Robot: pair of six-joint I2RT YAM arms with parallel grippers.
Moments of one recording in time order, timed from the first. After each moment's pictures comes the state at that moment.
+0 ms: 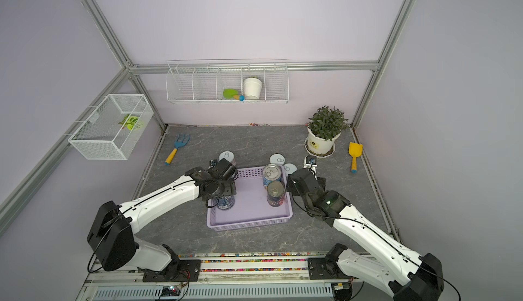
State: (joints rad) left arm -0.75 1.47 1.09 -0.86 -0.29 -0.86; right arm 0.68 0.99 0.83 -0.60 0.53 0.58
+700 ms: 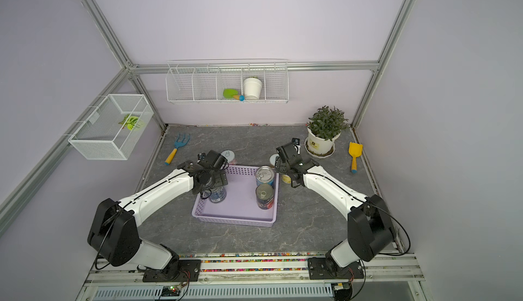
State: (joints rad) left arm -0.59 1.51 1.11 -0.83 -0.33 -0.80; right arm 0.54 1.56 1.17 -0.55 0.34 0.56
